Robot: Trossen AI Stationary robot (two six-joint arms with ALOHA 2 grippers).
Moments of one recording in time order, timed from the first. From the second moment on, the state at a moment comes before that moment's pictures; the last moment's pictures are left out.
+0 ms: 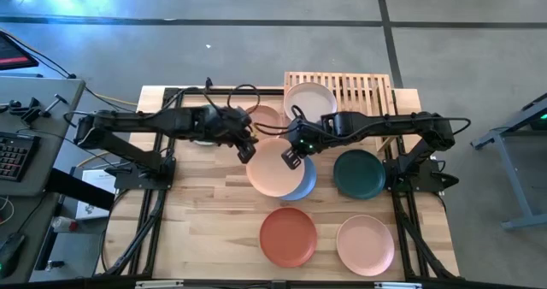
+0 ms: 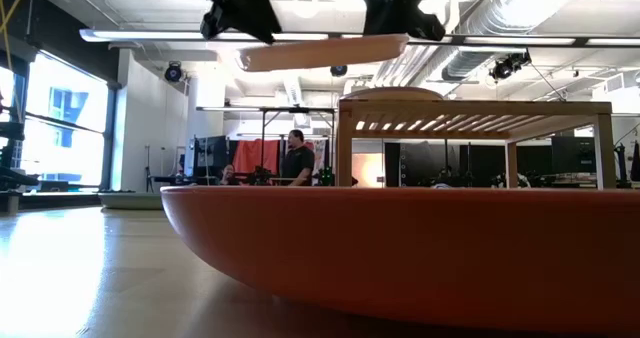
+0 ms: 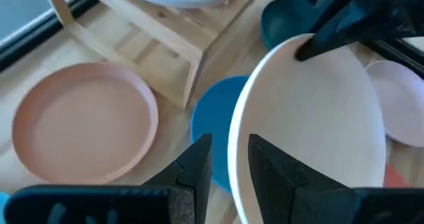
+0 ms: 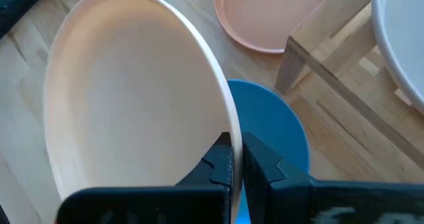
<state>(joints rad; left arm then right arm) 0.06 1.33 1.23 -0.66 -0.19 -0.48 0.01 1.66 1.57 -0.96 0.17 0.75</state>
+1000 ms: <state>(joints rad) 0.11 1.02 1.23 -0.83 -0.22 -0.34 -0.33 1.45 1.58 -0.96 -0.11 0.50</state>
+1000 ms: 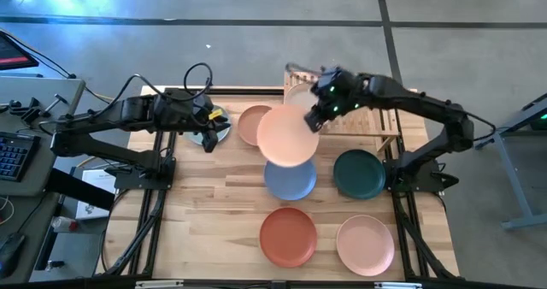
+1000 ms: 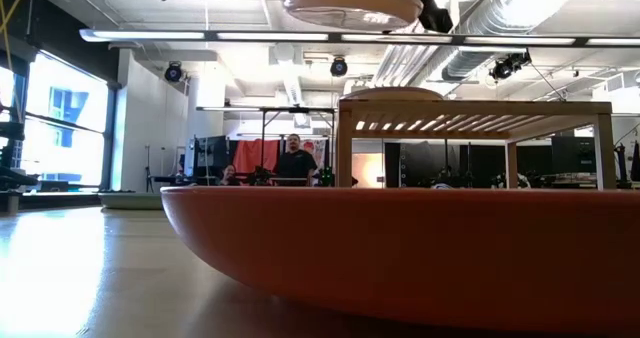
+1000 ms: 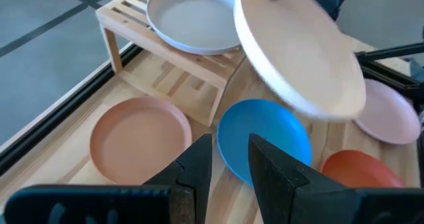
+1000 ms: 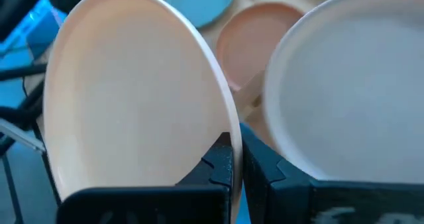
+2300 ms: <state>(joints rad) 0.31 1.02 1.23 -0.83 -0.36 -0.28 -0.94 1.59 1.58 -1.16 -0.65 0.05</state>
